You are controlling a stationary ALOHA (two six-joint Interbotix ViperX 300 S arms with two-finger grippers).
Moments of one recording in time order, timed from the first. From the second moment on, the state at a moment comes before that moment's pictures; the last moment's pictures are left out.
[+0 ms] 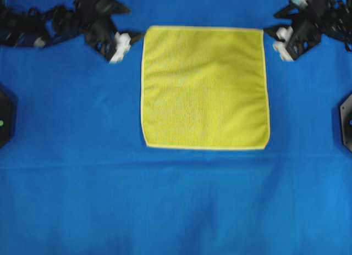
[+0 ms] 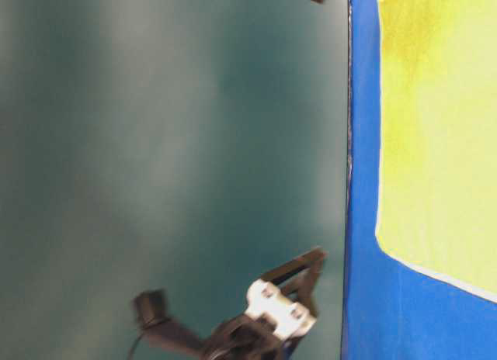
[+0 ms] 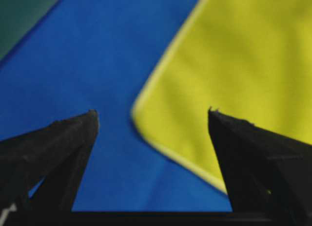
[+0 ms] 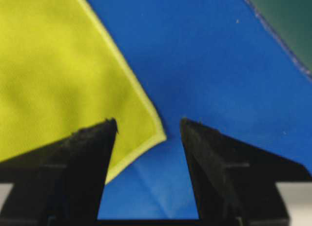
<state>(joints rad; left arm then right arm) 0.52 0.02 0.81 -0.03 -0.34 0.02 -0.70 -0.26 1.00 -0.12 -0.02 0.04</state>
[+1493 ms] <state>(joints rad) 0.55 0.20 0.67 -0.03 -0.28 0.14 -0.72 -0.15 0.99 -0.10 -0.11 0.05</state>
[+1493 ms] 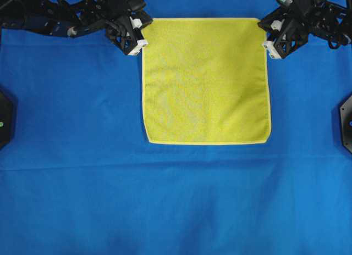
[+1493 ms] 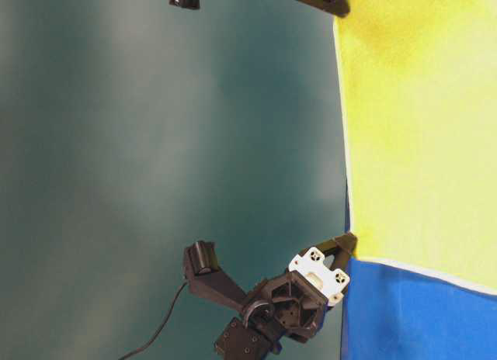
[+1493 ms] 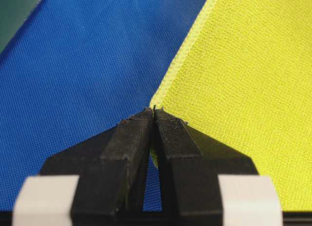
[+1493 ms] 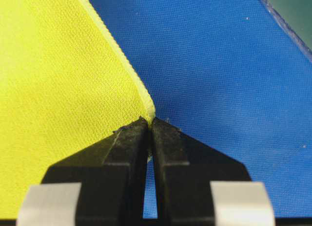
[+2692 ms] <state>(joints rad) -0.05 0.03 0.80 -0.03 -0.13 0.03 0.00 -0.40 1.14 0.03 0.21 0.48</state>
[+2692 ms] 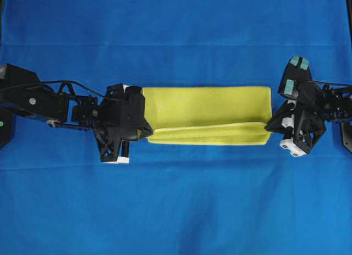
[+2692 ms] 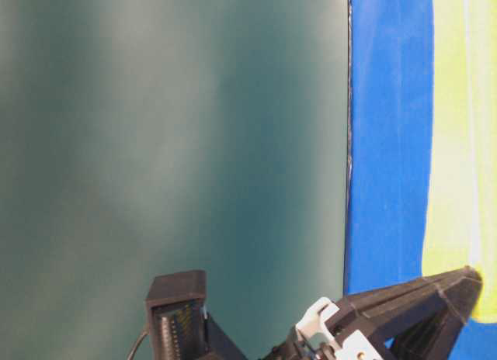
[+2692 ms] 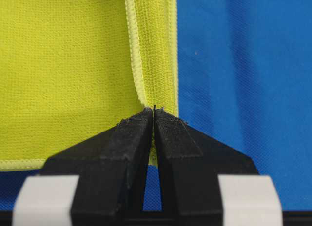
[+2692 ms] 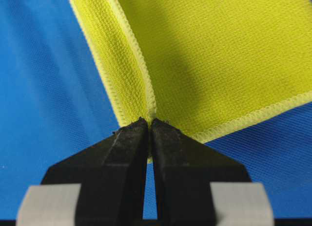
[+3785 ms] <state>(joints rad) 0.04 -0.06 0.80 -0.03 -0.11 0.11 -0.08 -0.47 1.11 -0.15 0.23 0.48</state>
